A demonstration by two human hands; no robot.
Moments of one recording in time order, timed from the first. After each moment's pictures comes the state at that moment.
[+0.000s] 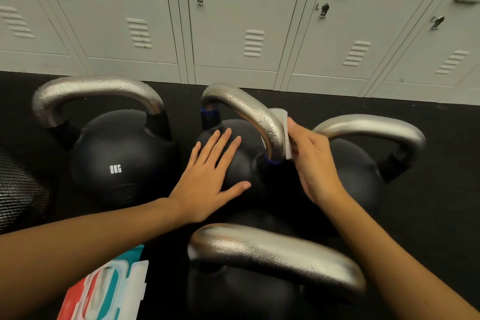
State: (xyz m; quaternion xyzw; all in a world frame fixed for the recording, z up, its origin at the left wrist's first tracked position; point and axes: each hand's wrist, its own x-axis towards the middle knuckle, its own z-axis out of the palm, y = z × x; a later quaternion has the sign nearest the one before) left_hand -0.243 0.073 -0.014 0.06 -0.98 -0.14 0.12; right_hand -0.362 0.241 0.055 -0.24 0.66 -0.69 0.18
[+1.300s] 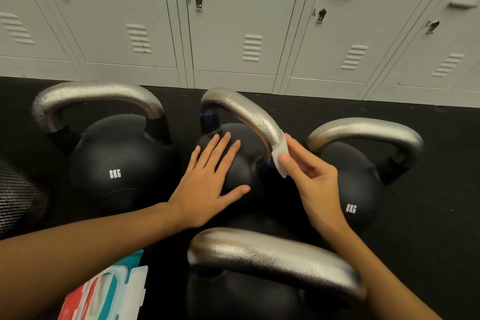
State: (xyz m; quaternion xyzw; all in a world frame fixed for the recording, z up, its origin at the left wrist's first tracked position) left_hand -0.244 0.072 -0.015 0.06 -0.98 -0.13 0.12; right_hand -0.343 0.263 0.026 -0.27 0.63 -0.72 0.12
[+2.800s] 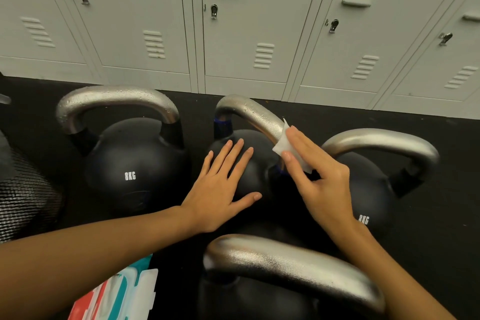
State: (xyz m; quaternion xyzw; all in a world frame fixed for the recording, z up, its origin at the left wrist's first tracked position) left_hand -0.243 0.072 -0.014 0.06 -0.98 -0.12 0.11; right_hand -0.344 0.249 0.045 -0.42 0.74 -0.51 -0.12
